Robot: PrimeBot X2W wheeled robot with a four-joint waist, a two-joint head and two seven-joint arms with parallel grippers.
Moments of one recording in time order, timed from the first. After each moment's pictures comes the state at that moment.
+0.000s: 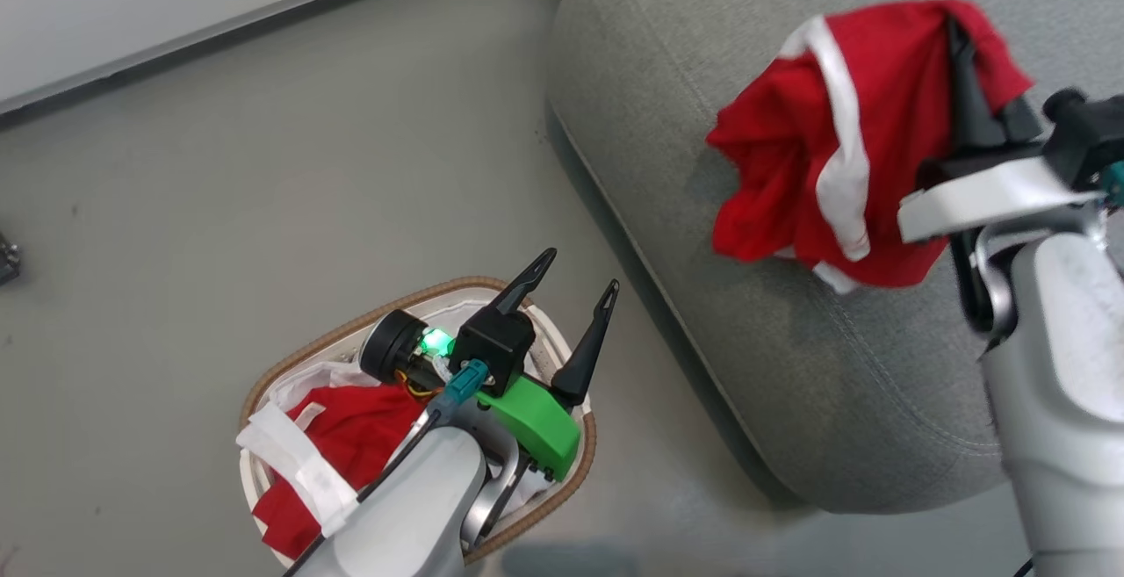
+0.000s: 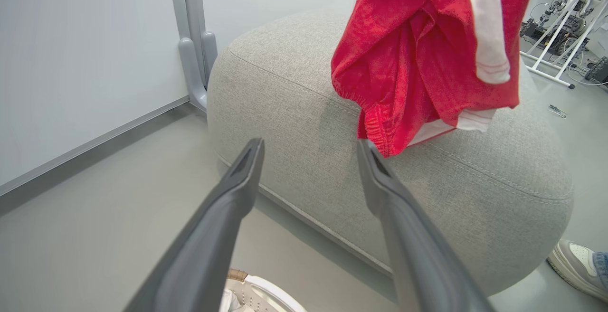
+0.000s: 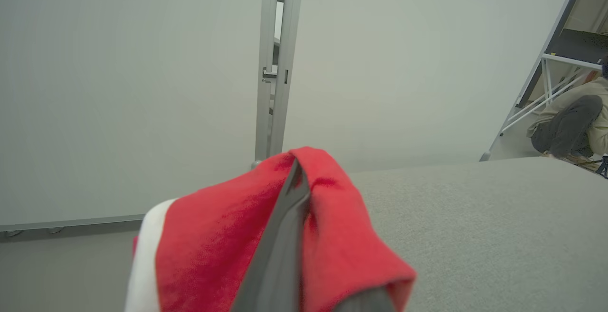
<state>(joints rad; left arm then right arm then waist) -0.51 0.09 -0.76 0.49 -0.38 -0.03 -0.26 -0.59 -0.12 -0.03 0.29 0.10 0.13 -0.26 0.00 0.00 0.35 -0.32</state>
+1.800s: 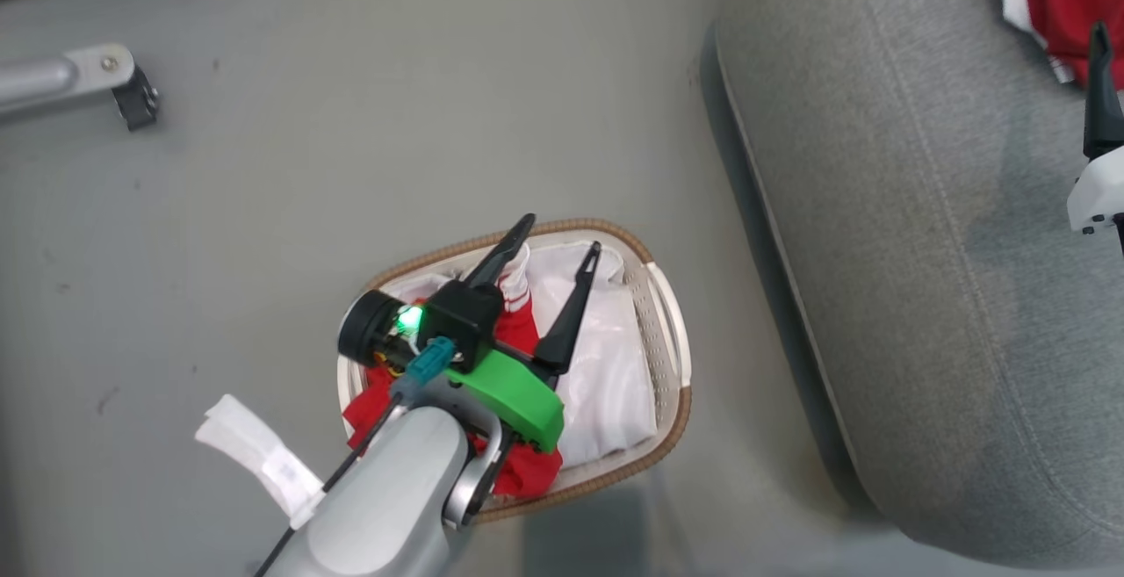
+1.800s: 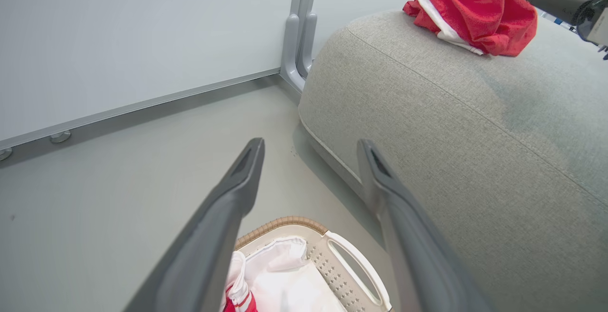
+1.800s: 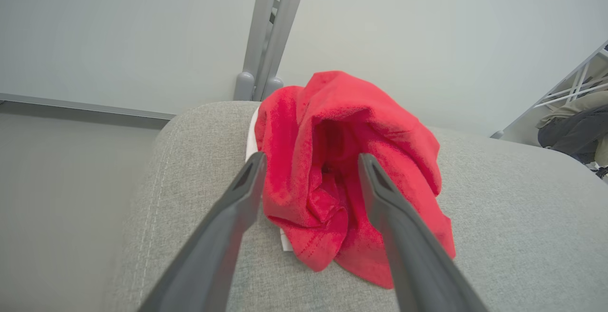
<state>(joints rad) -0.52 0.11 -0.72 0.42 -0.43 -0.01 -0.26 -0.72 -0.40 -0.07 0.64 0.06 0.13 -0.26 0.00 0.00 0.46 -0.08</state>
